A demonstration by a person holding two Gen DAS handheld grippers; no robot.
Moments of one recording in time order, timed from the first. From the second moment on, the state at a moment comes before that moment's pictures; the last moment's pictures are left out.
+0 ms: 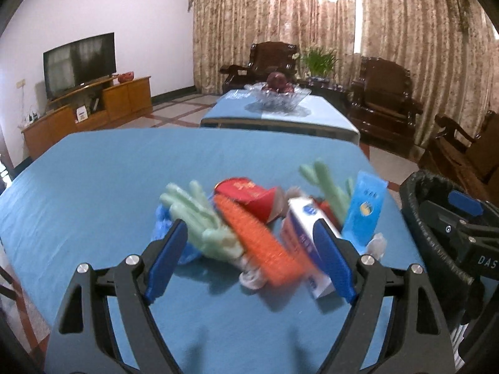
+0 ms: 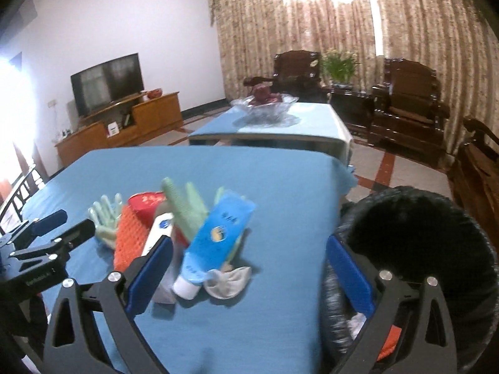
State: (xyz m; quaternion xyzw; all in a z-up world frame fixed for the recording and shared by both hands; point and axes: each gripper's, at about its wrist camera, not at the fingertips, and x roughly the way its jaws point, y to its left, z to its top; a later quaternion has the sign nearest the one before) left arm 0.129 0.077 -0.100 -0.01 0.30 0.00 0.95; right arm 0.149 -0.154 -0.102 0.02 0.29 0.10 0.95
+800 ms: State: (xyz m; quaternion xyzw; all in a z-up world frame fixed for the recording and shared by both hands) left arm 0.164 0.062 -0.169 -0.03 0.38 -0.05 0.92; right arm 0.160 -0.138 -0.138 -0.01 0.33 0.13 0.94
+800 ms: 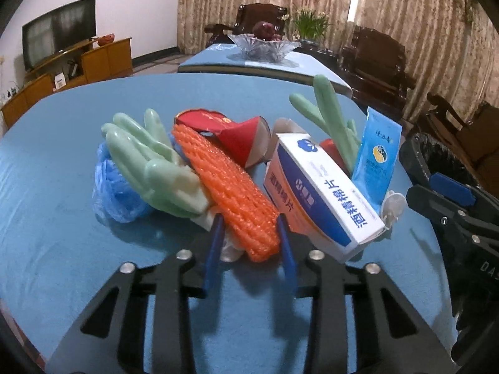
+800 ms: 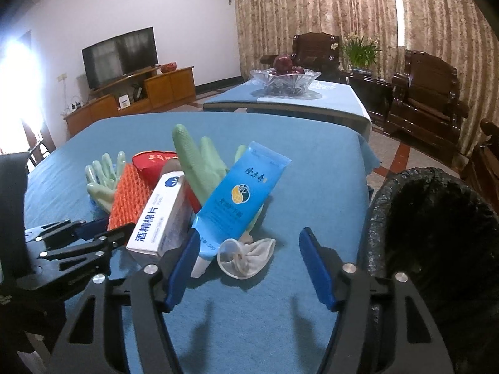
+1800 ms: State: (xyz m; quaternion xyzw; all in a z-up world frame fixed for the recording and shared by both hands) left arm 0.118 0.100 -0.137 -0.04 0.34 -0.03 0.94; right arm 0.163 -0.048 -0.161 -0.05 0.36 0.20 0.91
